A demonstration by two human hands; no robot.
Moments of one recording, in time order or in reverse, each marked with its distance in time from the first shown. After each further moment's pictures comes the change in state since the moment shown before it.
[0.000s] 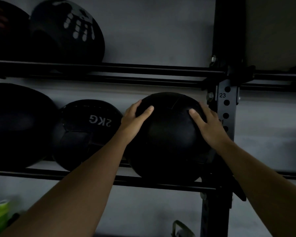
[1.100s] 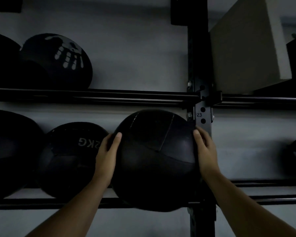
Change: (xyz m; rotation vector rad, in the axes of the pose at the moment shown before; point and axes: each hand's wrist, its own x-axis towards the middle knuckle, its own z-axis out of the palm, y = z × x) left_hand -0.047 -0.015 -0.011 -0.356 0.243 0.013; right_hand -0.028 0.014 -0.013 0.468 0.322 -0.052
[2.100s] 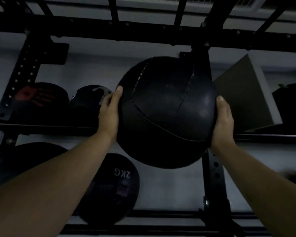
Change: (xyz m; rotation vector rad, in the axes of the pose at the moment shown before) left_hand 0.049 0.247 -0.075 -0.242 -0.107 0.362; right_hand 0.006 -0.235 0.063 0.316 0.070 -0.245
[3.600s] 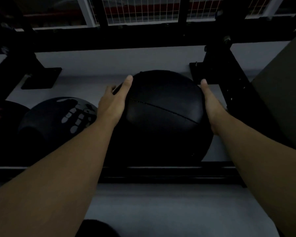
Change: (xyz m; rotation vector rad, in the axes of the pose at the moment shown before) left_hand 0.230 -0.129 0.047 0.533 0.153 0.223; right_hand 0.259 0.174 0.114 -0.085 -0.250 0.127
